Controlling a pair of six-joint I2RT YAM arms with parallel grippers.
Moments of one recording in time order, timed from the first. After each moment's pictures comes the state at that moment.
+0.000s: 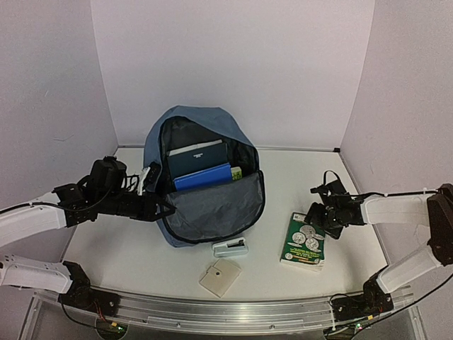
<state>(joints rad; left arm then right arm) -0.72 1.02 0.71 -0.26 0.38 -0.56 0.46 1.40 0.63 -0.28 0.23 0.92</state>
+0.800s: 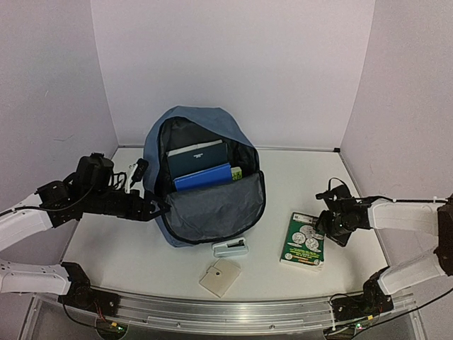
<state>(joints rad) -0.72 0.90 0.74 -0.42 0.32 -0.55 0.46 1.29 0.59 -0.44 0.27 1.00</state>
